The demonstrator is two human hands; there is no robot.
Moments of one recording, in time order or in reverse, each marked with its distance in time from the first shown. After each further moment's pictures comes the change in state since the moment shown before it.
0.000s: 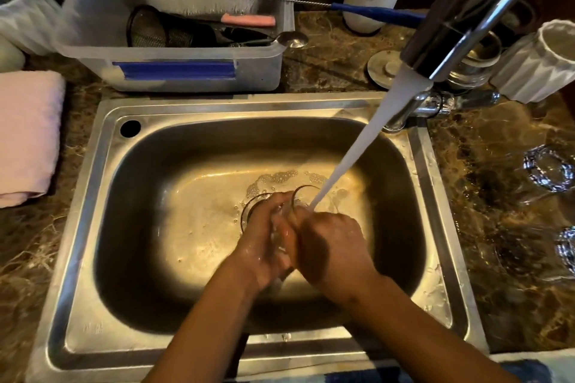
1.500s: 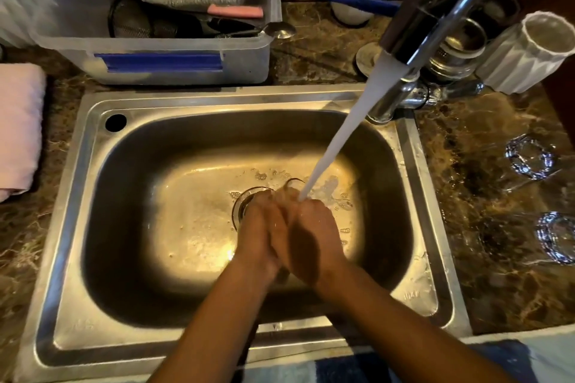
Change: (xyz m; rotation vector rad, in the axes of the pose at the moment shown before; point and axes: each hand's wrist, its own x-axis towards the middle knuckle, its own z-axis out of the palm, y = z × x) left_hand 0.011 -0.014 0.001 -0.165 0.051 0.053; right_hand 0.016 0.002 0.024 0.215 0.040 0.138
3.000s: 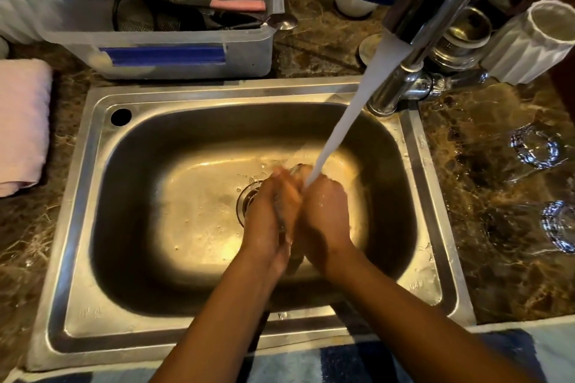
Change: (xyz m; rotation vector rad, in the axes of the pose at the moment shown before) left_hand -0.017 0.001 0.009 0.022 -0.024 0.120; right_hand 0.002 -0.009 -0.008 0.242 0.255 0.081
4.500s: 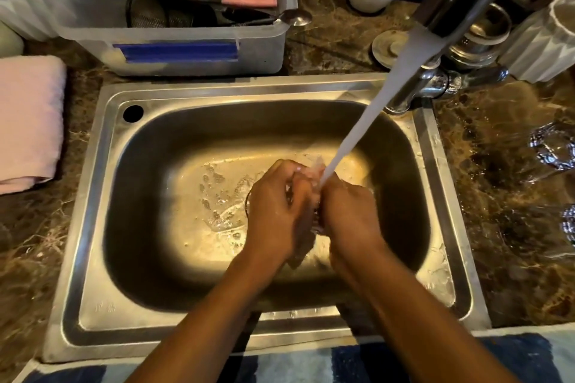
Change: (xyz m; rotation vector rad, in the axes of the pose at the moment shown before) left_hand -0.005 0.017 0.004 1.115 0.084 0.834; right_hand -0.010 -0.007 -0.016 0.624 -0.023 0.468
